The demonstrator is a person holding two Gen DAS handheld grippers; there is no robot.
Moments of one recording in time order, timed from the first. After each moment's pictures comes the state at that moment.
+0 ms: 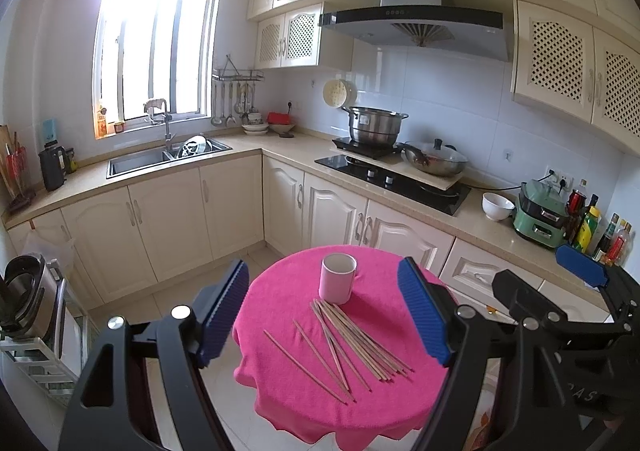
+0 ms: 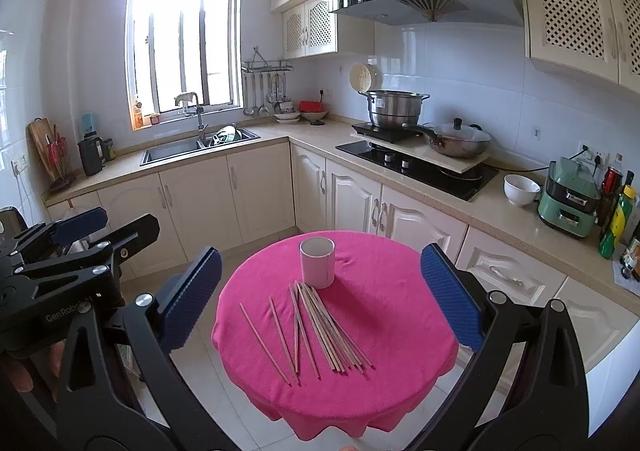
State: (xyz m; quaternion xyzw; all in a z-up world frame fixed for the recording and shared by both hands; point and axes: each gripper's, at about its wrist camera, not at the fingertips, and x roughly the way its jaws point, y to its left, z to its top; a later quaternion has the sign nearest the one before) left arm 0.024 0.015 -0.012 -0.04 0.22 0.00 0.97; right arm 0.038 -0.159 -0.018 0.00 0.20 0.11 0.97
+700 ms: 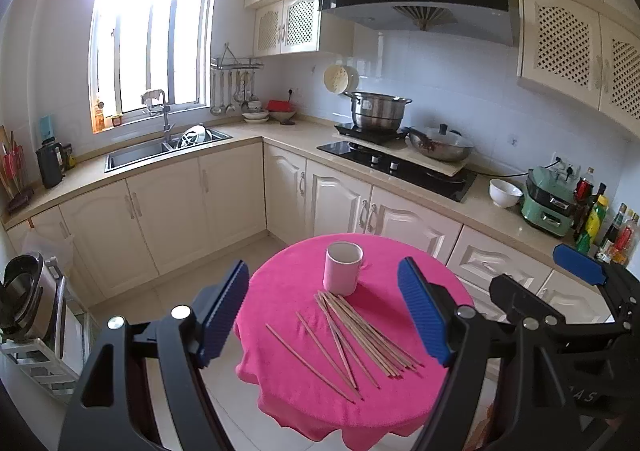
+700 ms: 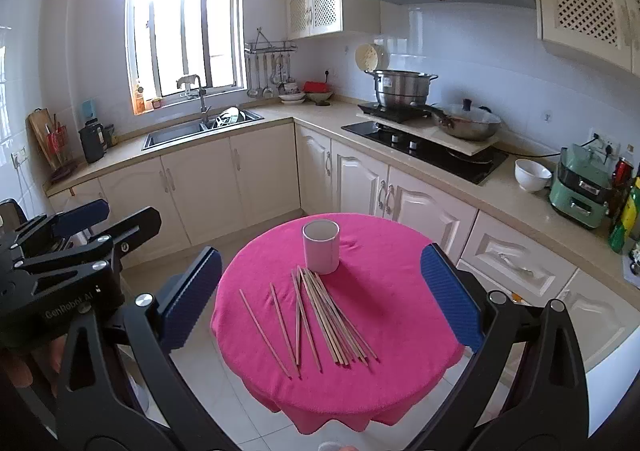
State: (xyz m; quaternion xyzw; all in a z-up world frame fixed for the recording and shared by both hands) left arm 0.056 0.013 -0.030 -0.03 0.25 0.01 0.97; right arm 0.069 -0.157 -0.037 0.00 0.23 0.12 0.96
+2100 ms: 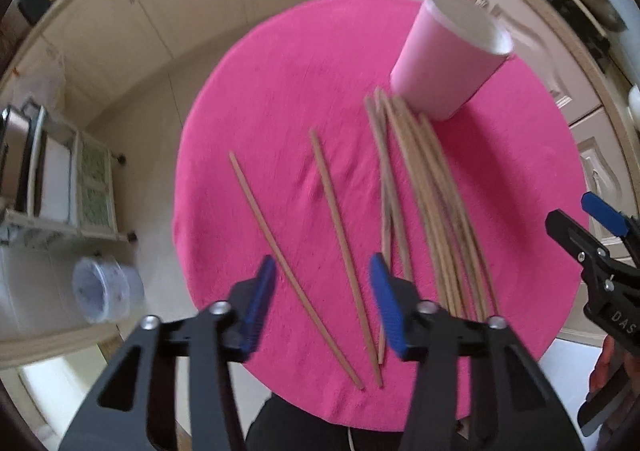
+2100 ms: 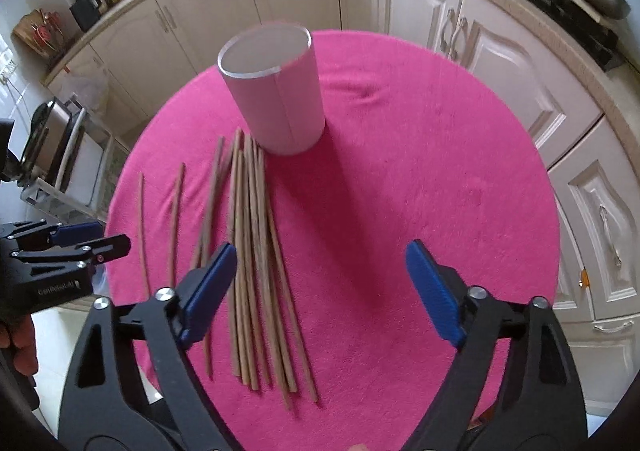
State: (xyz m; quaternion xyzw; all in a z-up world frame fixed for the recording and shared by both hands) left arm 0.276 0.028 -0.309 -0.13 0.63 0.11 0.76; right arm 0.345 -0.180 -0.269 -0.07 0.53 0.23 0.82
